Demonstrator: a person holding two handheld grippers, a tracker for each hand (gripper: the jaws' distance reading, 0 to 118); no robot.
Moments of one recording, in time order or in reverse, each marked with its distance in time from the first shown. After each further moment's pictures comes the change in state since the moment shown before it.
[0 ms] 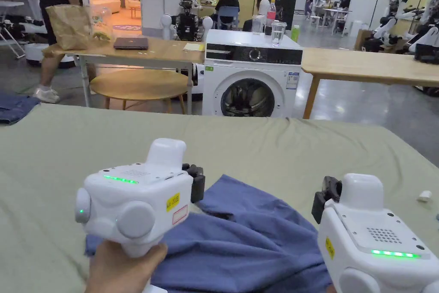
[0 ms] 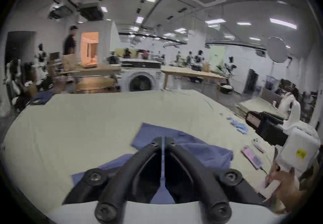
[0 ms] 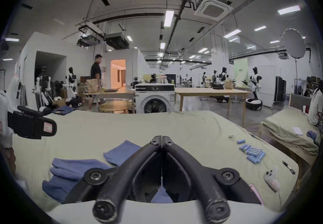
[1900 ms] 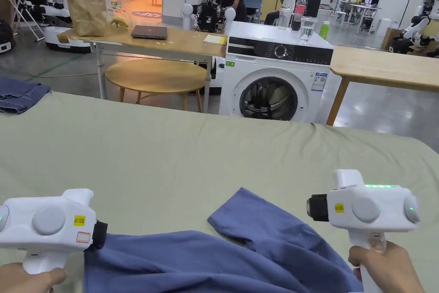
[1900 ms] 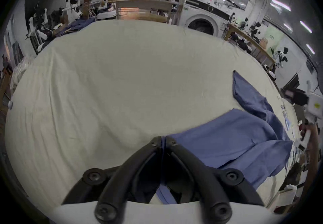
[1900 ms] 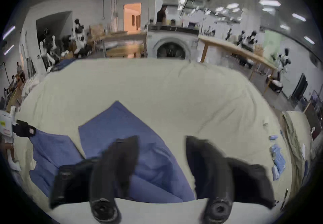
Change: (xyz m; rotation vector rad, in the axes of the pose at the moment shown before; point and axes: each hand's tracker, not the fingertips) left arm -0.214 -0.054 -0.089 -0.521 0.272 0.265; right arm 0.021 -0.012 -0.269 -0.675 0.148 0.120
